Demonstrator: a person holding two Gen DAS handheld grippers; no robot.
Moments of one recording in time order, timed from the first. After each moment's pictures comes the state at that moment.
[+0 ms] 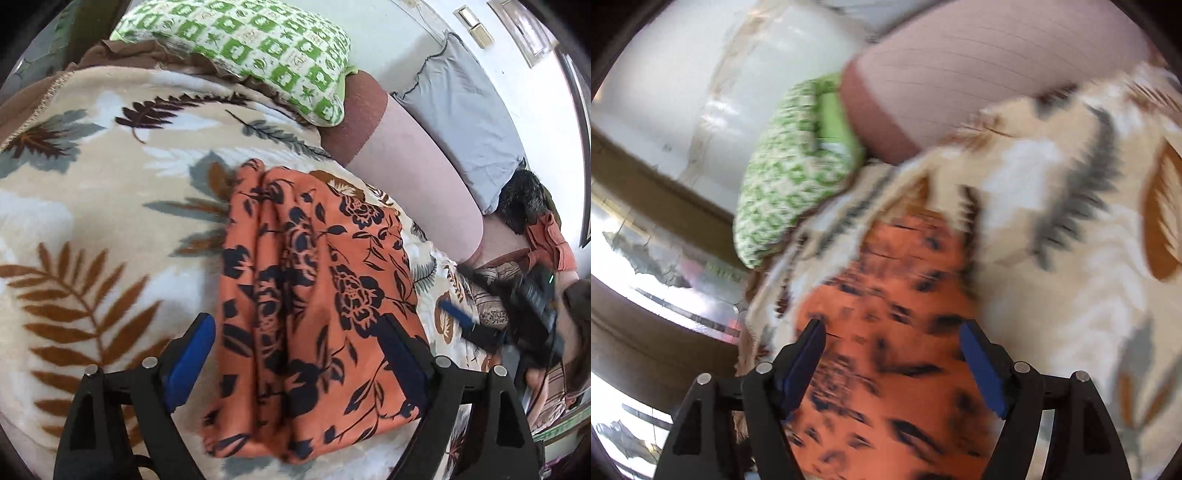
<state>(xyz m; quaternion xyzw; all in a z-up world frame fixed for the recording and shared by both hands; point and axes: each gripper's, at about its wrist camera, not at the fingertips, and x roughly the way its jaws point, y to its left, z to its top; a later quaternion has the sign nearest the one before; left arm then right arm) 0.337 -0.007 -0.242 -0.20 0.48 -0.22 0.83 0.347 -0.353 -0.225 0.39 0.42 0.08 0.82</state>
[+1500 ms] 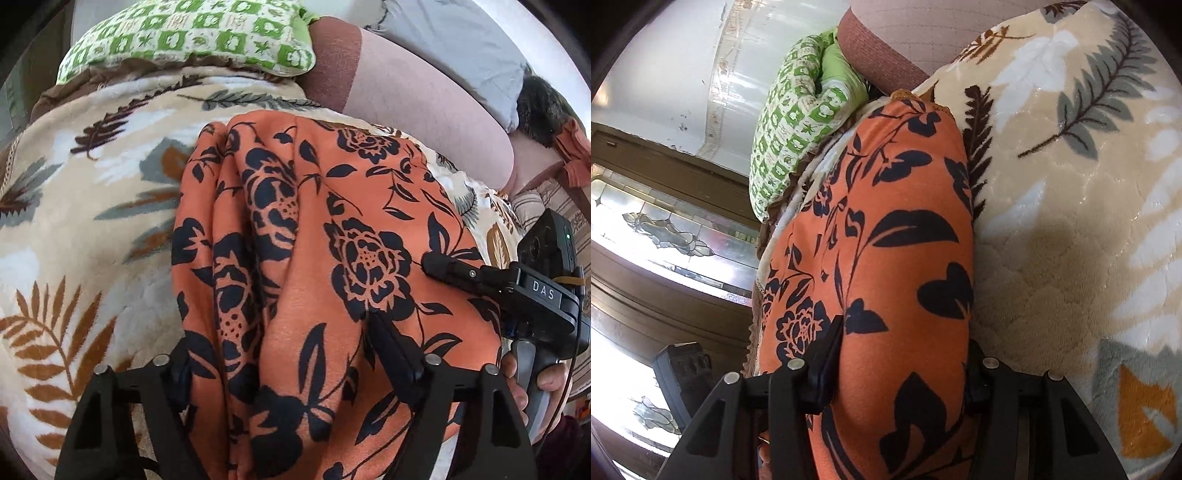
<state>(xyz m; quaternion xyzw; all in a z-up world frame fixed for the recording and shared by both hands) 0.342 -0.067 -0.270 -0.03 0.50 -0.20 0.84 0.353 -0.324 -0.309 0.41 0.43 0.19 0.78</state>
